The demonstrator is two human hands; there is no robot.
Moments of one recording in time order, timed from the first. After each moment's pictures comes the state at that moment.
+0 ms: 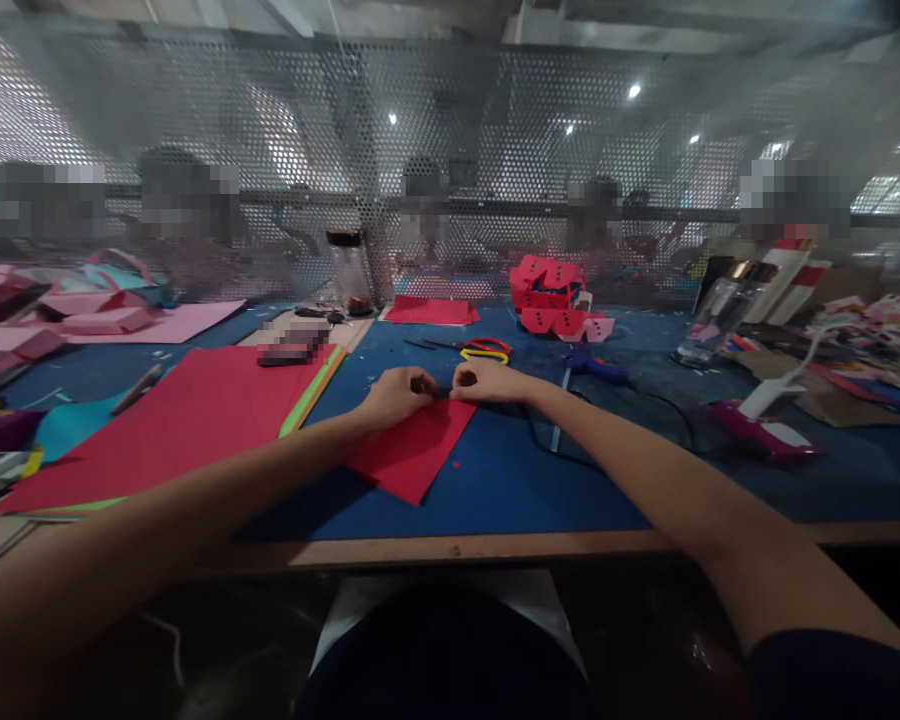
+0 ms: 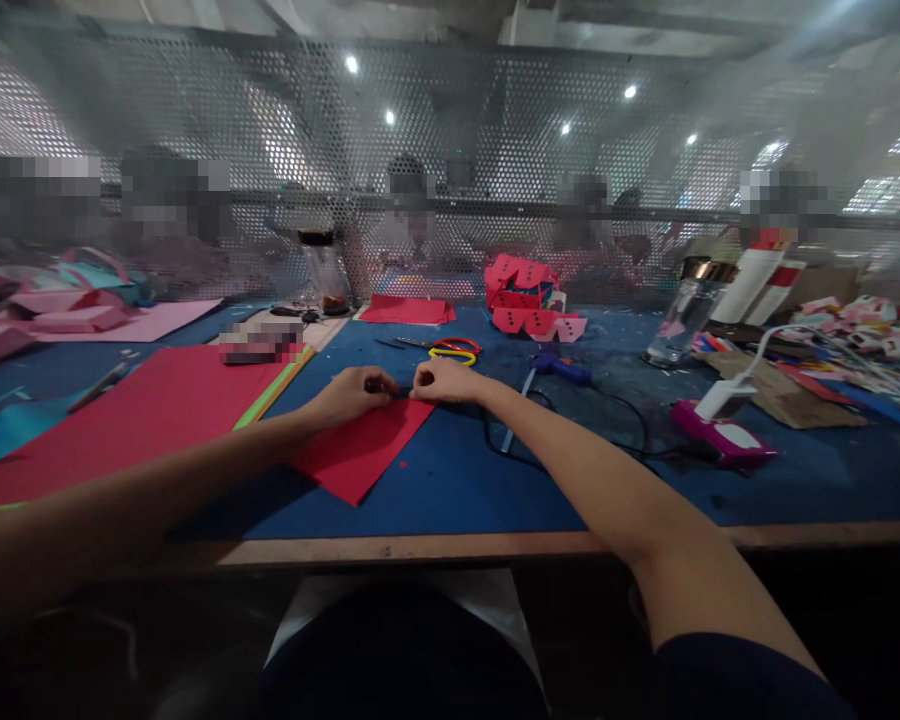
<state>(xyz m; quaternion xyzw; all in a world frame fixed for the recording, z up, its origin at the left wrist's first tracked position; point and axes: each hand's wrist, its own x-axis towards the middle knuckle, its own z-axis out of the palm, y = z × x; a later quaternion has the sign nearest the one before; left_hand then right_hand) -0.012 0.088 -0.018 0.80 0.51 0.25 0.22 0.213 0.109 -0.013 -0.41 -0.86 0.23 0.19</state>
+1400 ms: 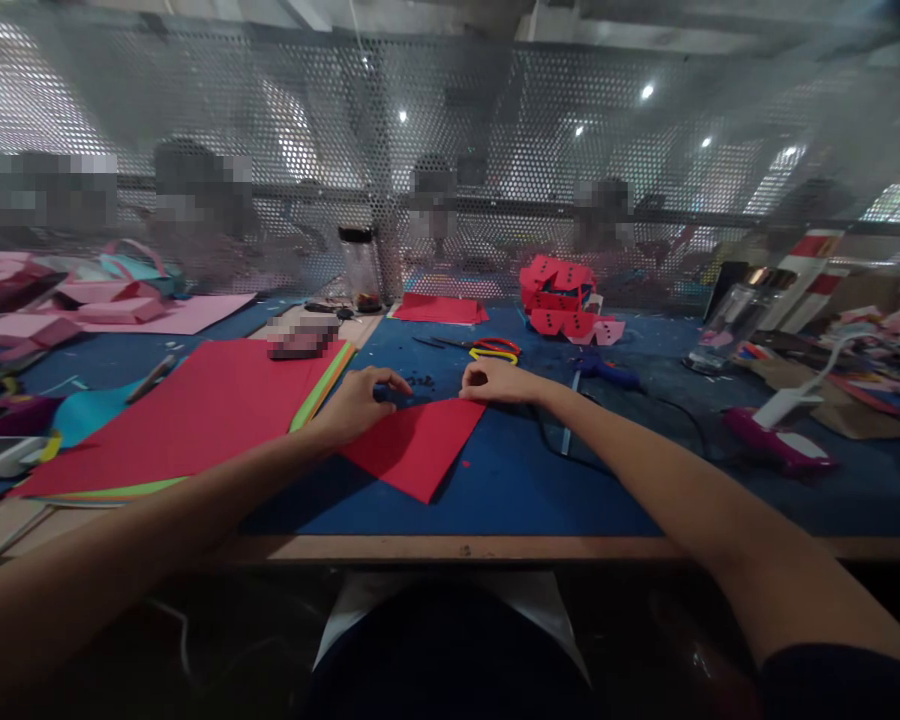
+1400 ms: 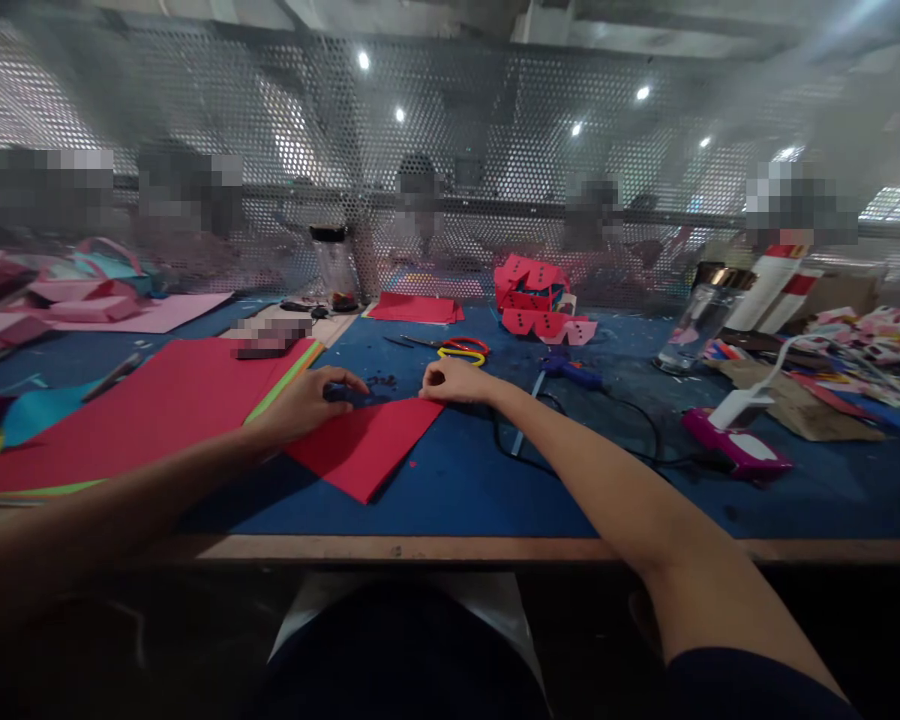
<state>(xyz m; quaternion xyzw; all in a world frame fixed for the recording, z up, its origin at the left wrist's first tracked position) -0.070 0.062 -0.011 0.80 0.48 0.30 0.18 0.215 0.104 -0.008 -0.41 -0.86 0.24 0.18</state>
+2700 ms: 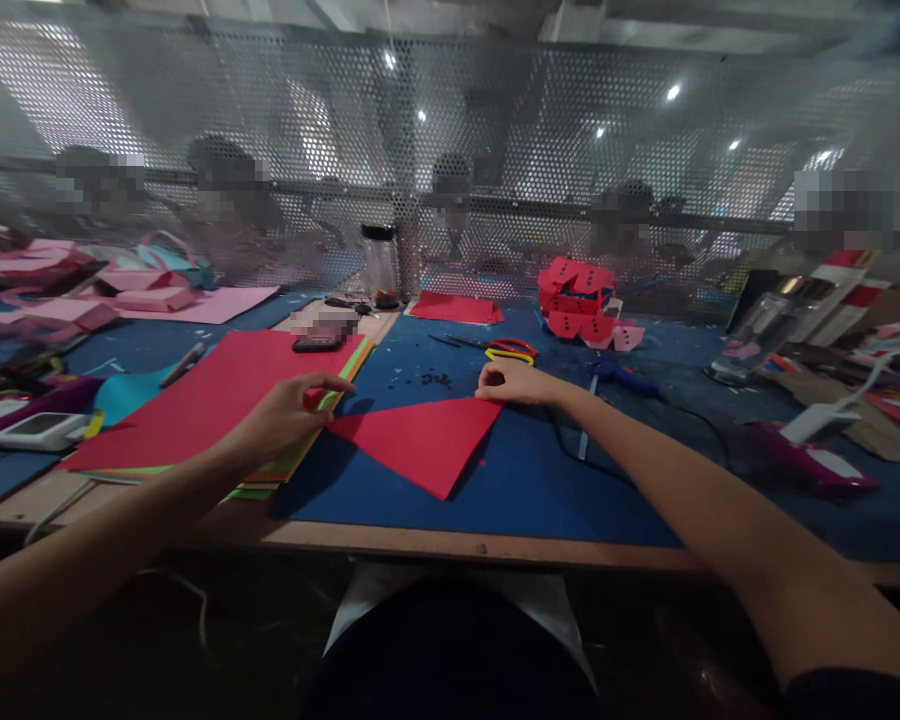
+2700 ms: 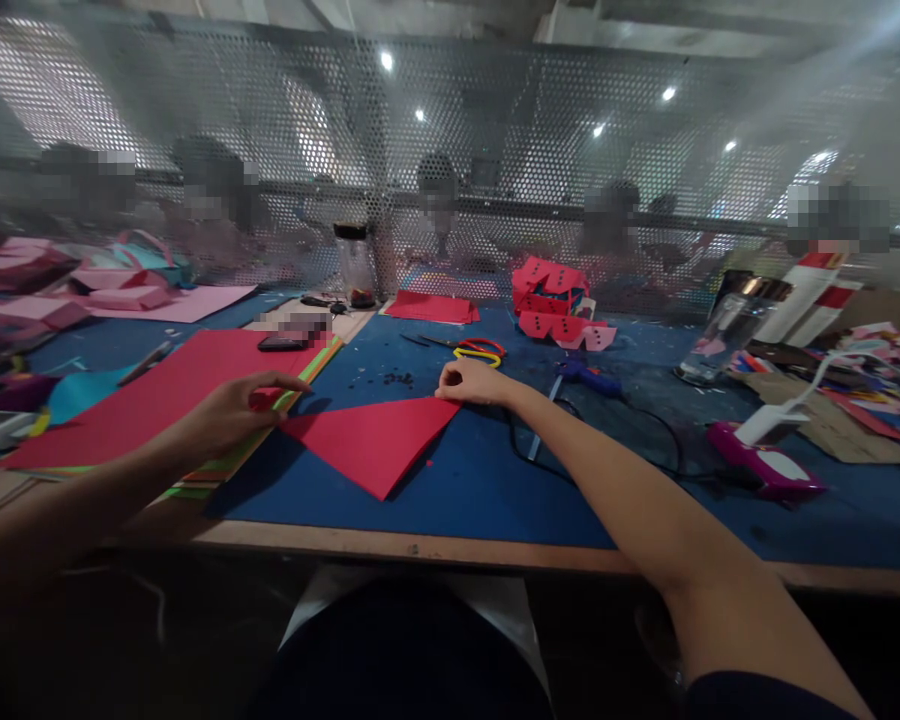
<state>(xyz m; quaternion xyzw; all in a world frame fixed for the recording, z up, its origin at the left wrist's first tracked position) -0.162 0.027 -0.008 0.73 0.59 0.31 0.17 0.216 0.102 -0.005 -0.41 -0.86 0.24 0.17</state>
